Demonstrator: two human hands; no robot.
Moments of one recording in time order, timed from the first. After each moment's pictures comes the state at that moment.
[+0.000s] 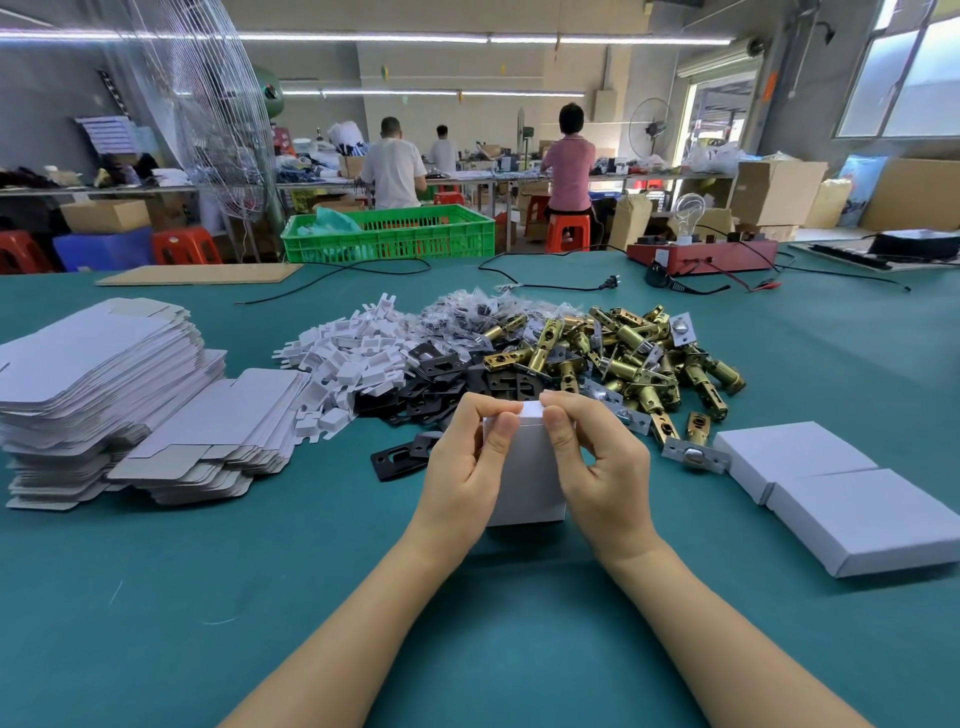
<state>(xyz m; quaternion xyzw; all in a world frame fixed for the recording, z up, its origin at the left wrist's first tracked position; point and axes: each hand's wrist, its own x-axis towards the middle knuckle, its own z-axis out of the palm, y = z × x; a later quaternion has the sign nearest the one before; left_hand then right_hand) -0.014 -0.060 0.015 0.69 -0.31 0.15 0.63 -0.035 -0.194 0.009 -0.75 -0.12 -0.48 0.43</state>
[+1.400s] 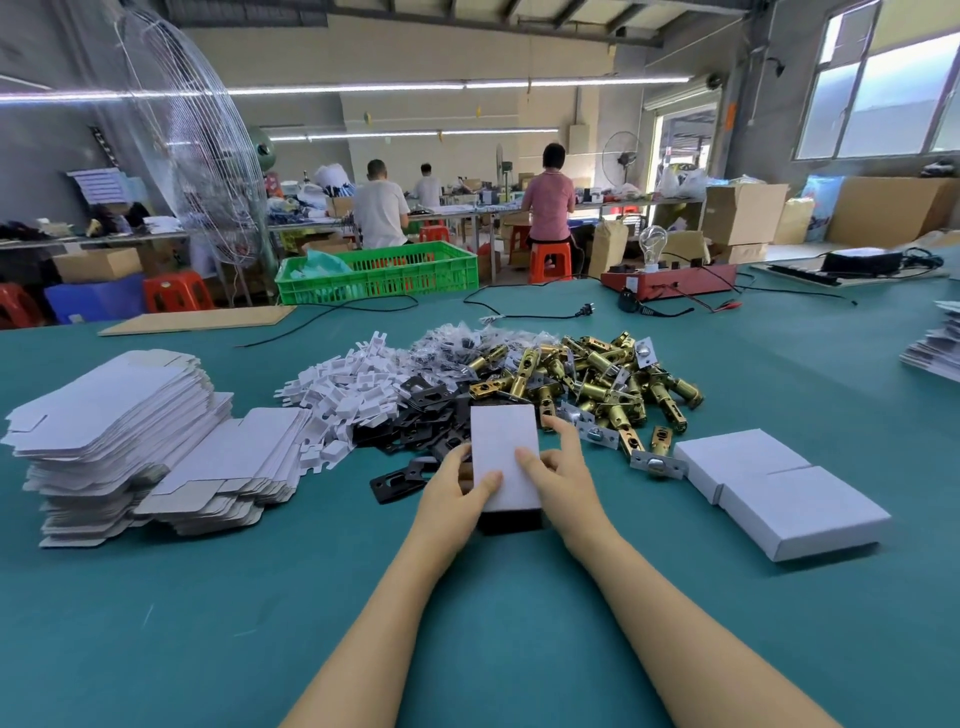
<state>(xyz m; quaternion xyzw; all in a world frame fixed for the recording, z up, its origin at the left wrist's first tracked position) 0.003 -0.058 -0.002 0.77 -0.14 -0.05 0.61 -0.026 -0.199 0.000 -0.73 0.08 -0.17 0.66</state>
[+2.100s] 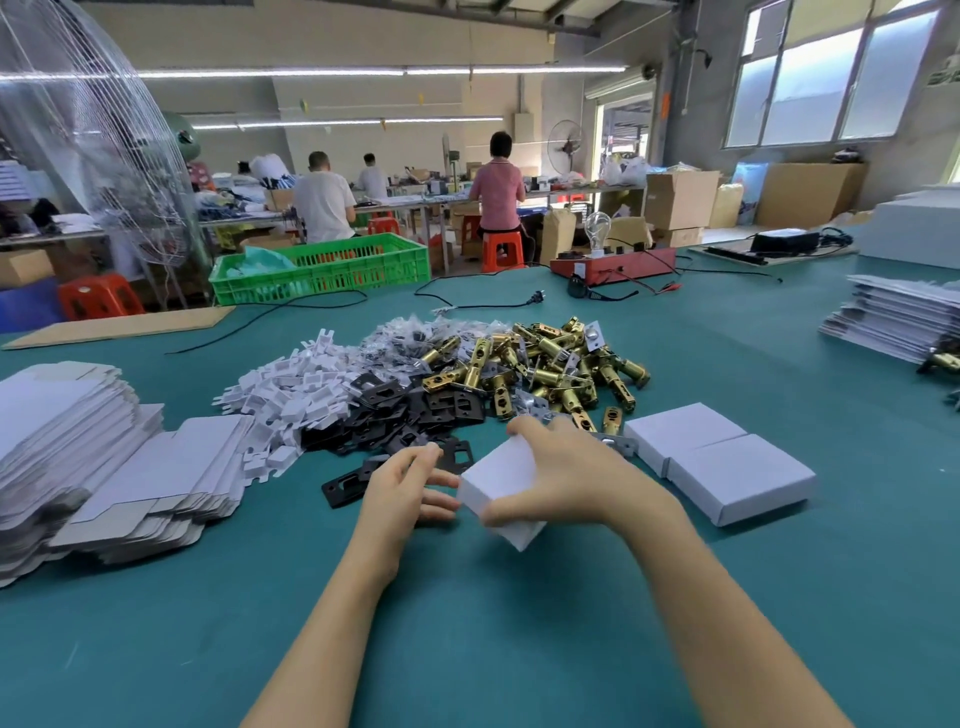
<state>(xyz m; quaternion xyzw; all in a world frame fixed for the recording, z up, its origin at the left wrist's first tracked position) 0.000 -0.053 0.003 0.70 -0.12 -0.07 0.70 -0.086 -0.225 0.071 -0.98 0.06 0.00 0.21</state>
